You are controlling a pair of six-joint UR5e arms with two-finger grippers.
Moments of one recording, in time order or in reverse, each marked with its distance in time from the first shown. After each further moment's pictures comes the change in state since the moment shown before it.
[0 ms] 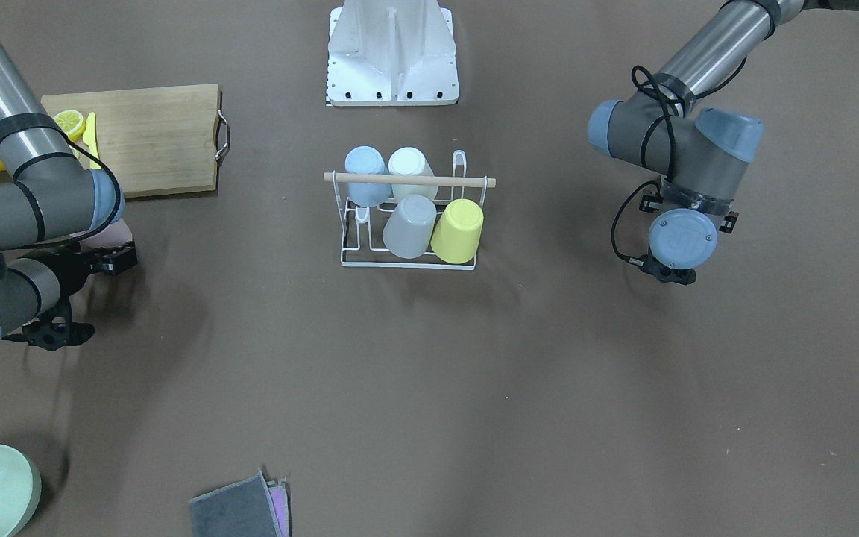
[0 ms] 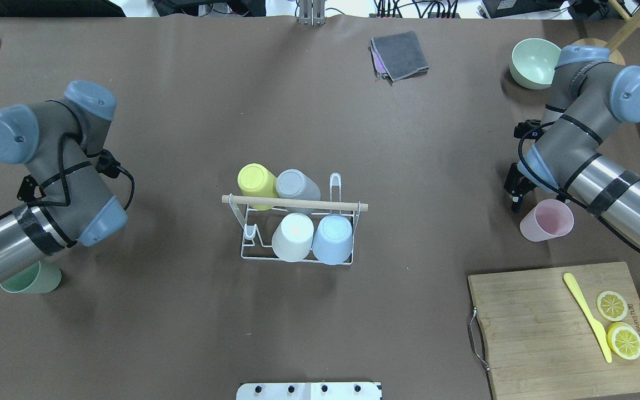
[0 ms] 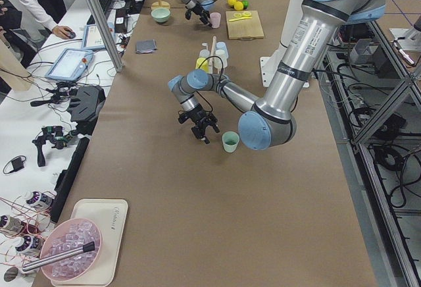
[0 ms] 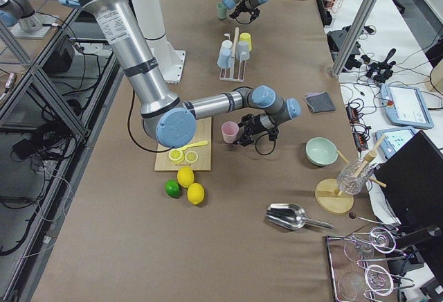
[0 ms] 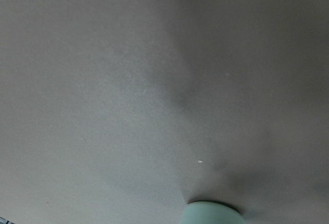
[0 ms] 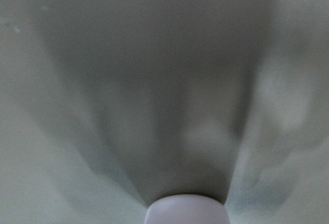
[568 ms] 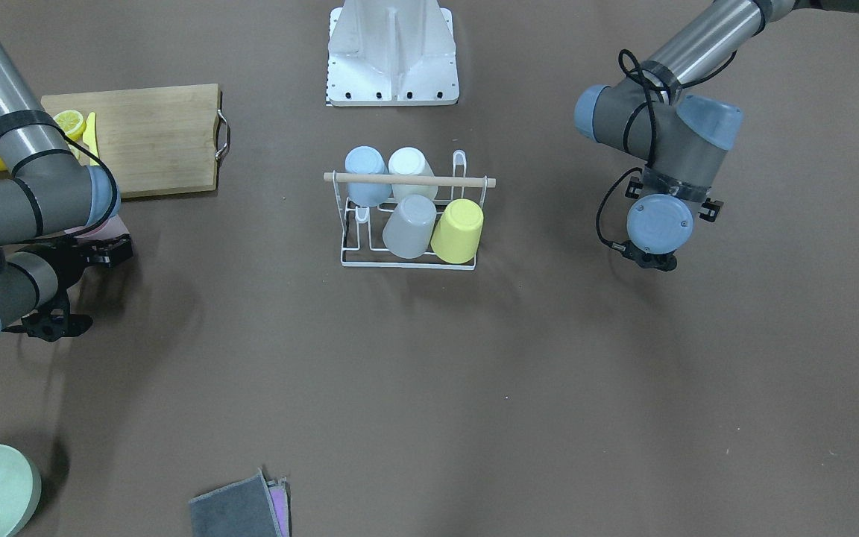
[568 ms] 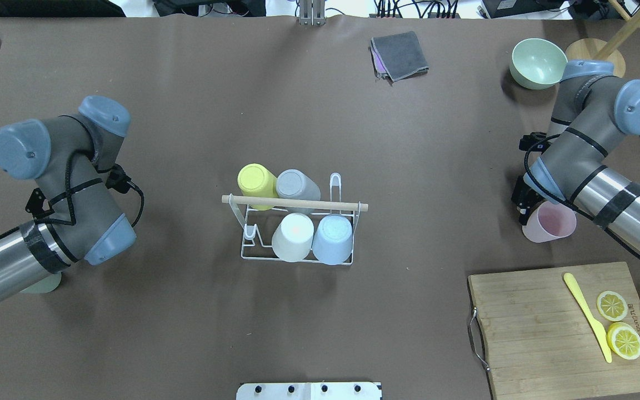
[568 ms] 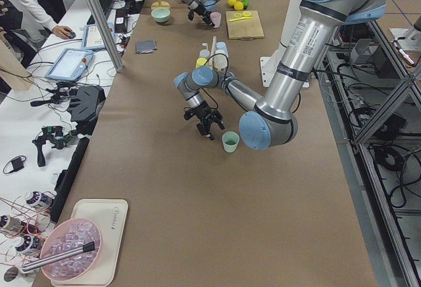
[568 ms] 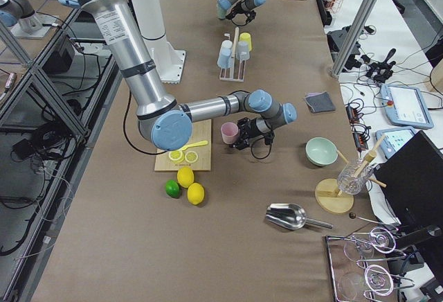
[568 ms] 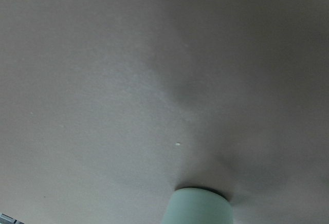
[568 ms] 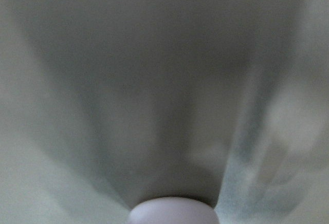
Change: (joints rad) left arm 0.045 0.004 -0.034 0.032 -0.001 0.001; right arm -0.011 -0.028 0.008 0.000 0.004 -0.014
